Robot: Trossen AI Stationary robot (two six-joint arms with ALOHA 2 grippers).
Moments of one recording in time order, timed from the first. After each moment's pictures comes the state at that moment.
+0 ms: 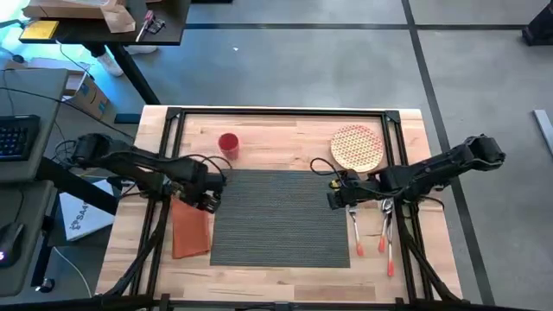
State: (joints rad) left arm -0.07 1.30 0.57 -0.76 0.26 -1.23; right arm 0.23 1.19 0.64 -0.49 0.15 1.39
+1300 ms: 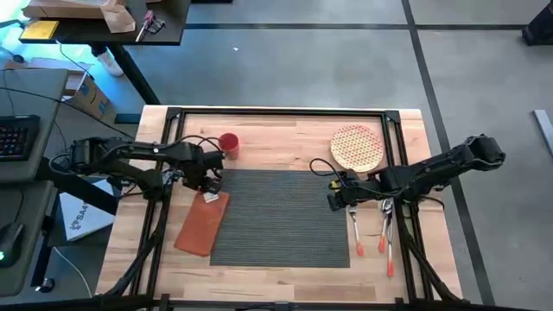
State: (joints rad) left arm 0.27 1.26 0.58 -0.91 0.14 -0.98; right arm 0.23 1.19 0.64 -0.49 0.15 1.36
